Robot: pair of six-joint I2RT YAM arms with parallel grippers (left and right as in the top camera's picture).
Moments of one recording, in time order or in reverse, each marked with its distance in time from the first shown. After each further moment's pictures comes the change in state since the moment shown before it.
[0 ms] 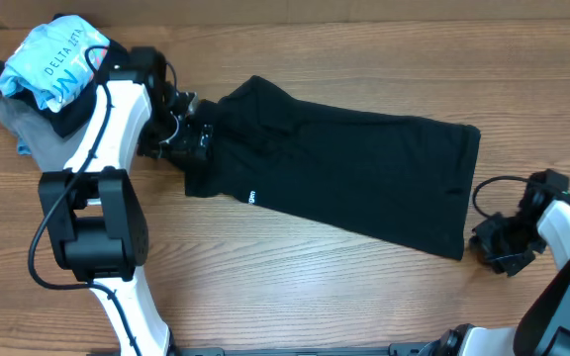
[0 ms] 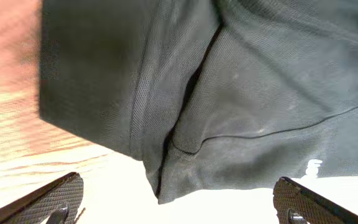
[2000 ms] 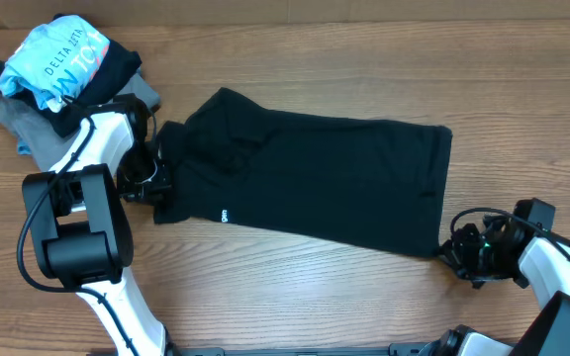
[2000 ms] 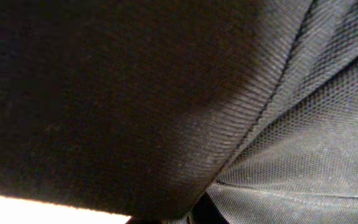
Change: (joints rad) left arm 0.121 -0.019 -0.277 0.040 -0.196 -0.215; right arm 0.005 -0.170 -0.246 0.135 -0.410 -0.093
